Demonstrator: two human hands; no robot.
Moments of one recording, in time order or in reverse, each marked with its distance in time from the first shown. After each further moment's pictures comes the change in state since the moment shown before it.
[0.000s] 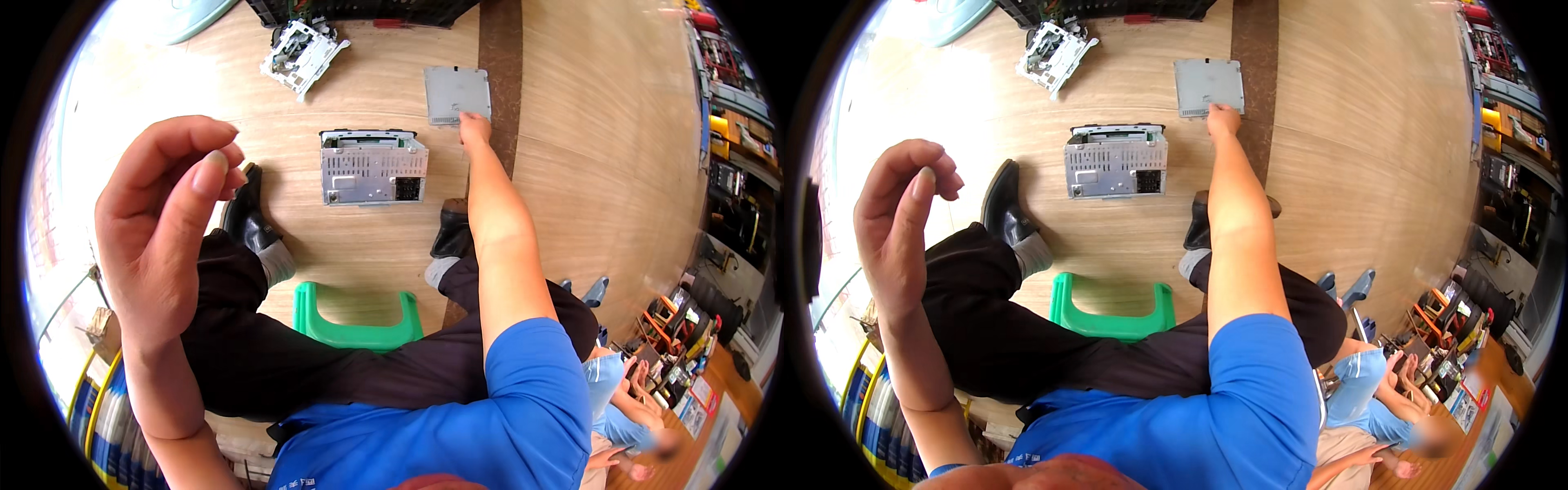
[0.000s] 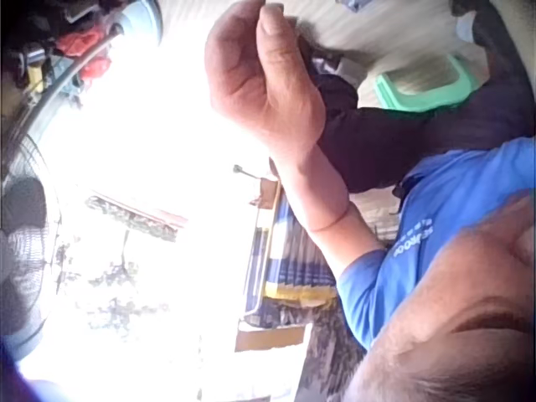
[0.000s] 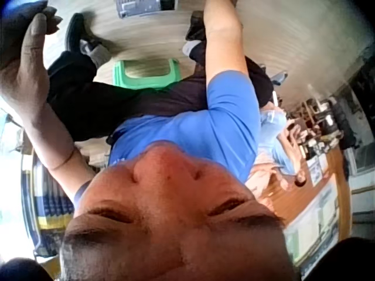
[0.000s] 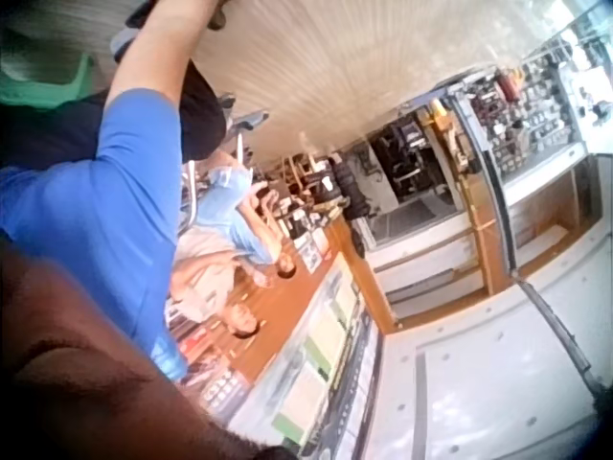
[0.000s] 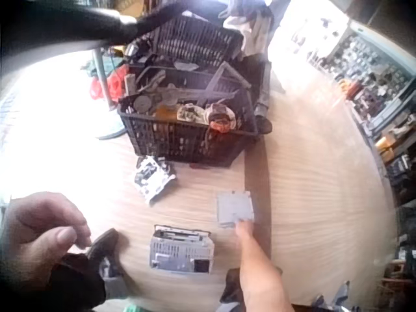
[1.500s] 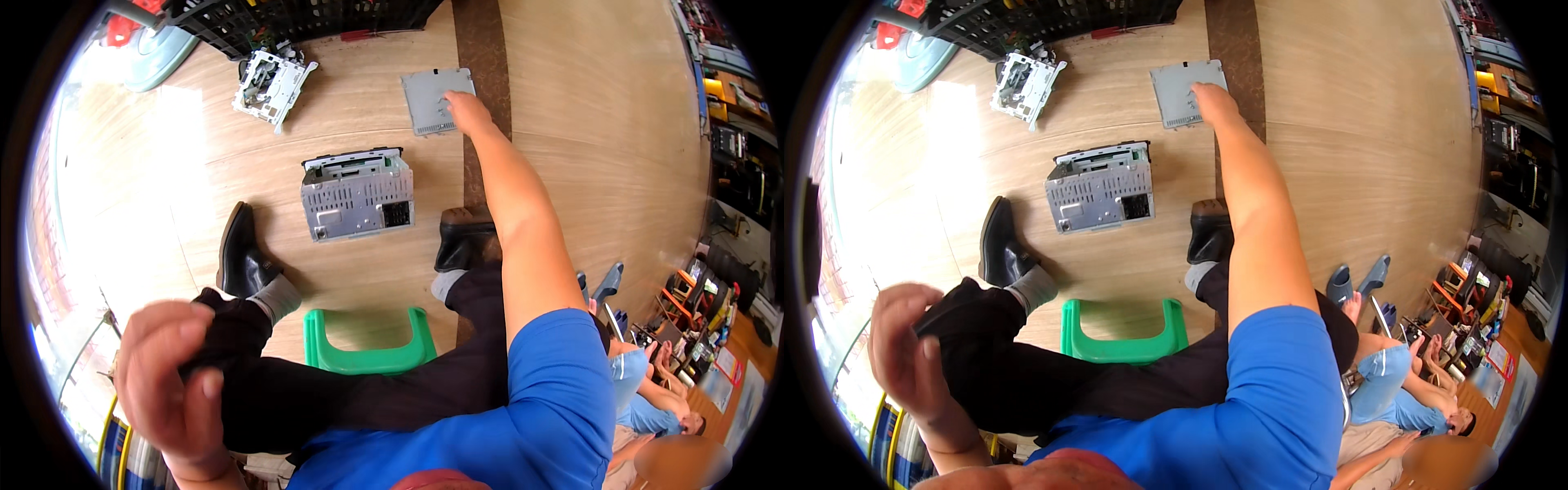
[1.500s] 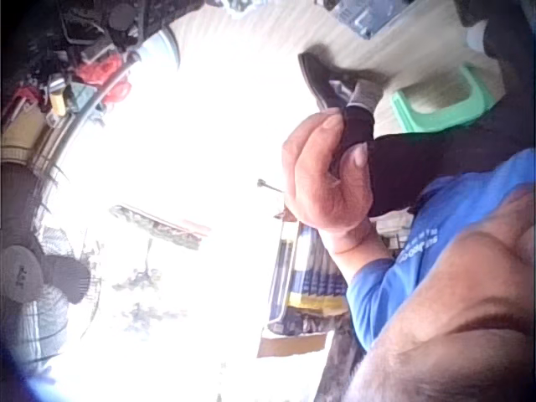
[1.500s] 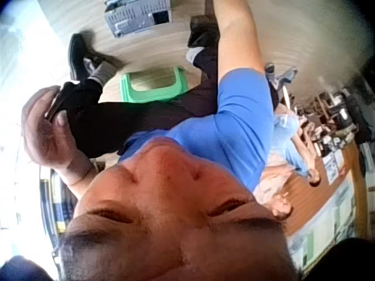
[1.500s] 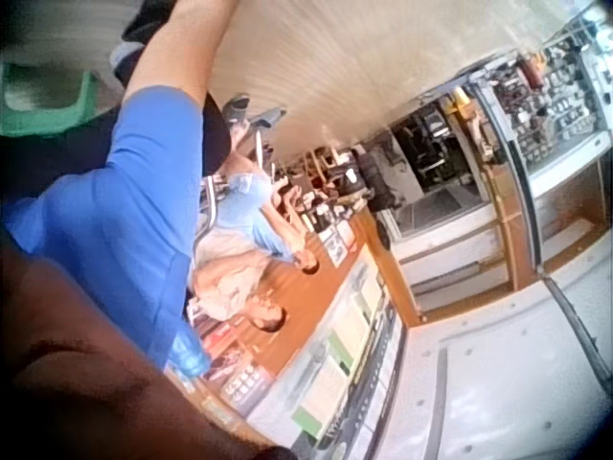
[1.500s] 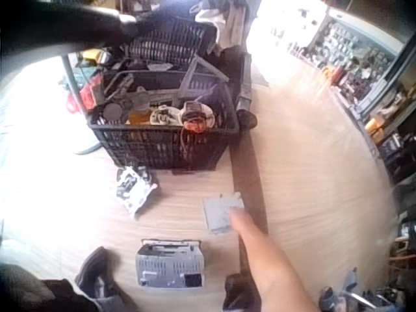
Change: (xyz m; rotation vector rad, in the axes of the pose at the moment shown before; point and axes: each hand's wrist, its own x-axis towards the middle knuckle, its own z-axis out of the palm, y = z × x) left_hand -0.026 0.010 0.009 0.362 -0.049 0.189; right_hand 0.043 -0.049 -0.033 -0.863 -0.264 -0.588
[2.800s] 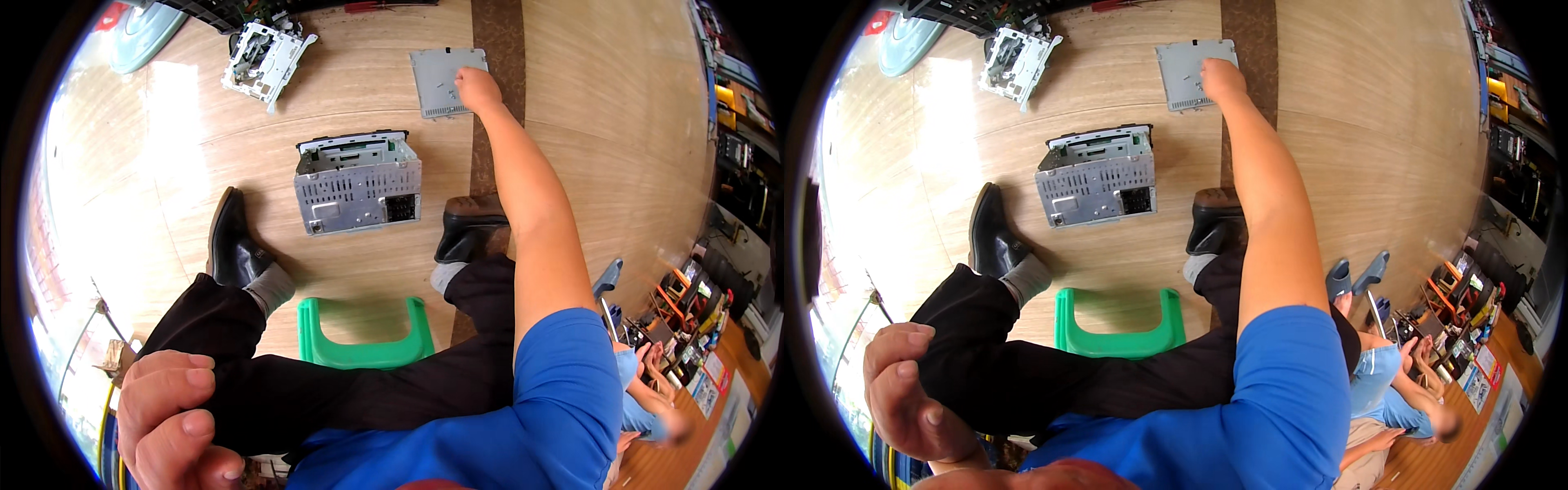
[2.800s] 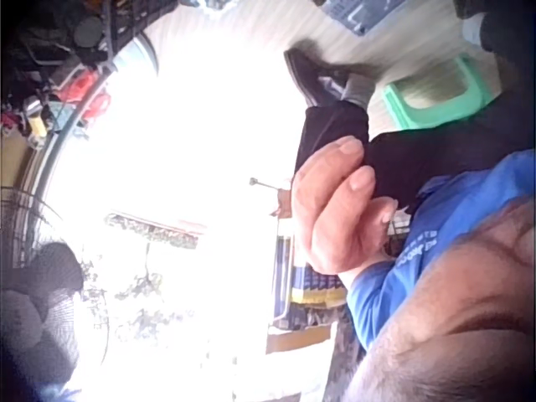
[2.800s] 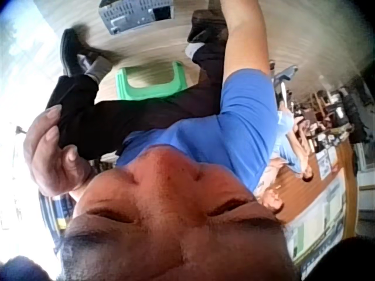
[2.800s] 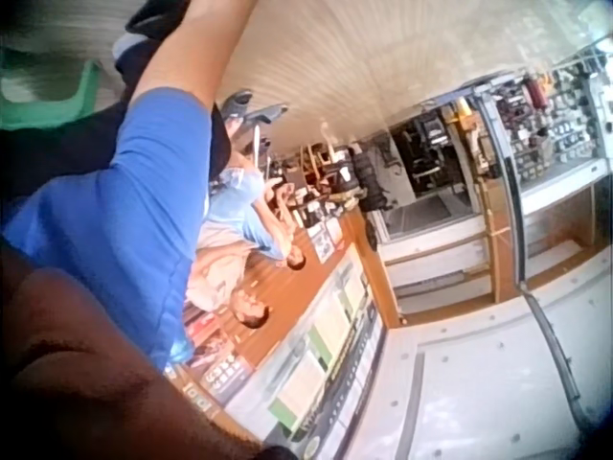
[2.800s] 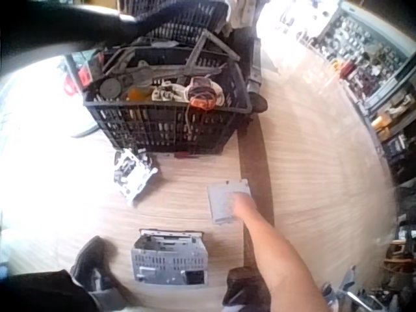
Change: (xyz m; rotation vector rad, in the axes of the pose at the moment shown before) left_hand 0.002 0.007 0.005 0.069 -0.075 0.056; right_hand 0.021 -0.018 0.003 -0.151 -0.013 0.082
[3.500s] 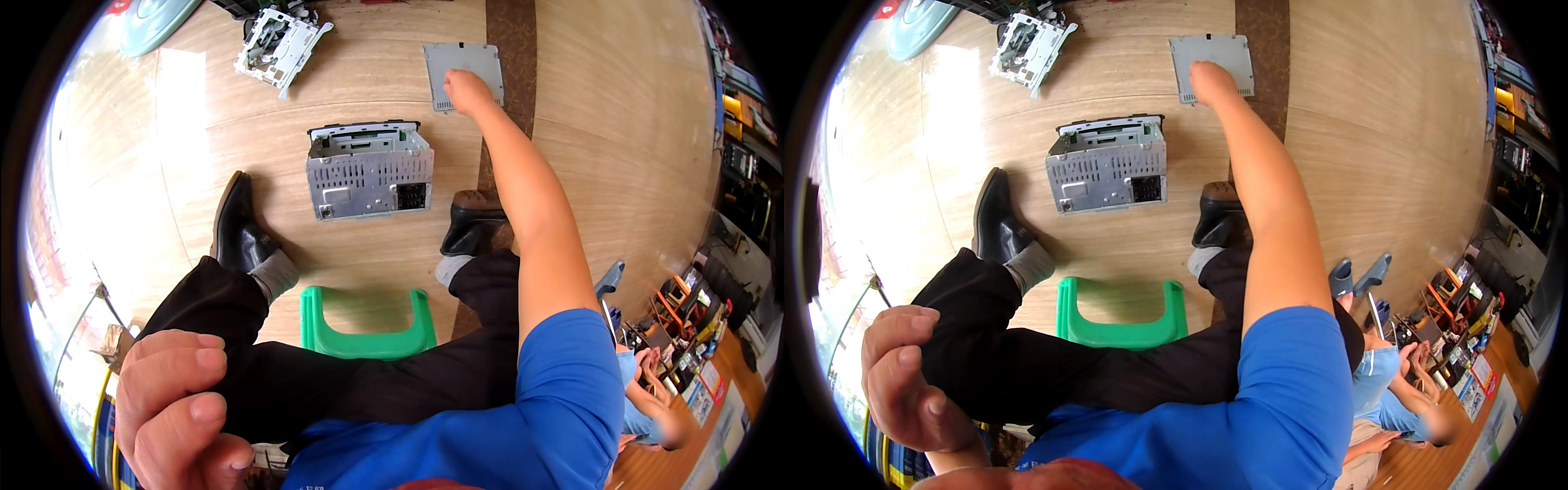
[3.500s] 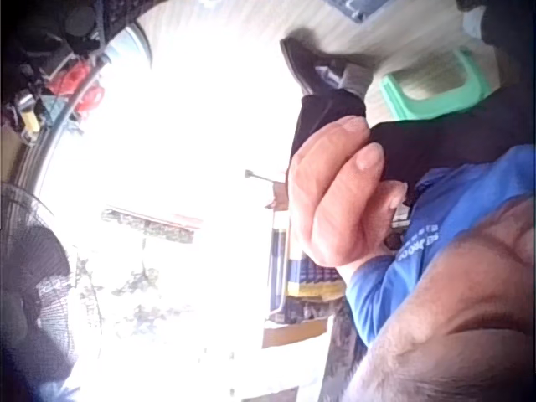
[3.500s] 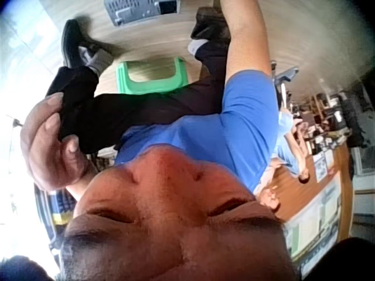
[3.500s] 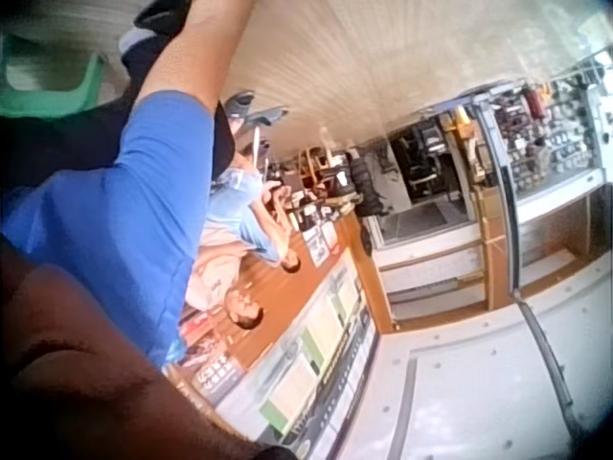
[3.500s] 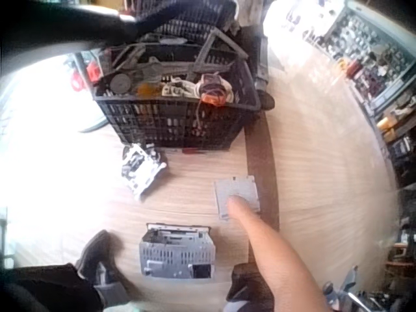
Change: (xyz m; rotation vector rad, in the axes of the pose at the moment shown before) left_hand 0.001 -0.011 -0.010 -0.068 -0.111 0.080; right_hand -0.015 -0.034 0.017 -0.066 -0.106 -0.216
